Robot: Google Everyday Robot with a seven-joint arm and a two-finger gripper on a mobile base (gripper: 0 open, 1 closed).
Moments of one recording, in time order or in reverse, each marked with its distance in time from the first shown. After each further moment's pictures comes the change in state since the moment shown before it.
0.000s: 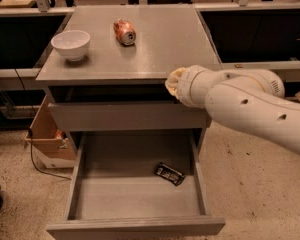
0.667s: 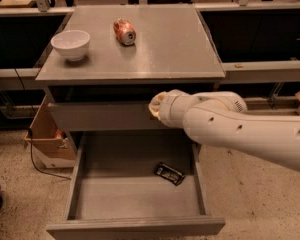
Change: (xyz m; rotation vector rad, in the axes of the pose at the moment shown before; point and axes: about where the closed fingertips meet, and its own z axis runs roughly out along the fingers) arm 0.006 0.076 0.052 -0.113 -0.016 0.067
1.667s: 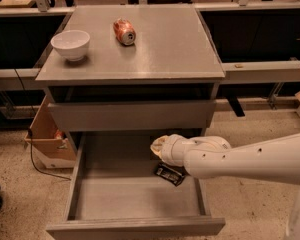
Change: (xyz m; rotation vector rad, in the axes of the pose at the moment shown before) arm 0.104 0.134 0.077 -0.177 0.024 0.237
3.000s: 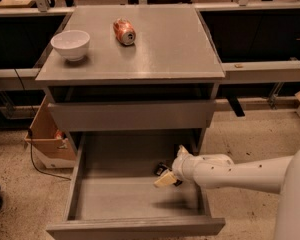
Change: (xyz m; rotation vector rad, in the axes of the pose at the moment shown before) arm 0.119 0.029 0.059 -0.082 0.077 0.260
